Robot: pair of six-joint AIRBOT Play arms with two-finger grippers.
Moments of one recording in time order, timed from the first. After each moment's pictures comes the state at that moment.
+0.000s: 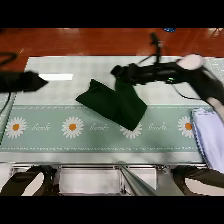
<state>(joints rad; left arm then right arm) 0.04 -0.80 1.05 1.10 -1.22 -1.46 0.32 -1.45 1.30 -0.48 0.96 1.29</state>
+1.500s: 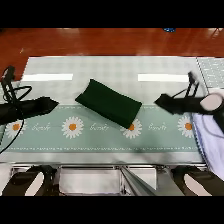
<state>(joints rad) 0.05 -0.66 0.69 0.99 -1.03 -1.49 0.03 -1.00 0.67 -1.00 0.81 1.67</state>
